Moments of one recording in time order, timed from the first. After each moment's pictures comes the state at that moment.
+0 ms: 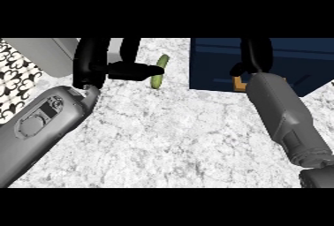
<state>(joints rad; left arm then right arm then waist) -0.86 0.53 -0.62 -1.35 0.47 0.78 0.26 -1.06 -0.21 -0.23 -0.27 1.22 -0.75 -0.10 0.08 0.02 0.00</state>
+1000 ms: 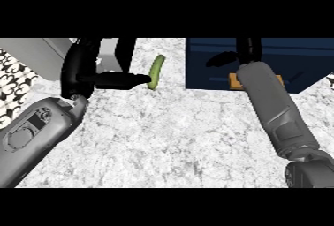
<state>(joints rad) -0.75 0.56 -0.57 -1.41 0.46 0.76 0.23 -1.14 -0.14 -0.55 -0.30 0.84 -0.54 -0.46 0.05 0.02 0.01</state>
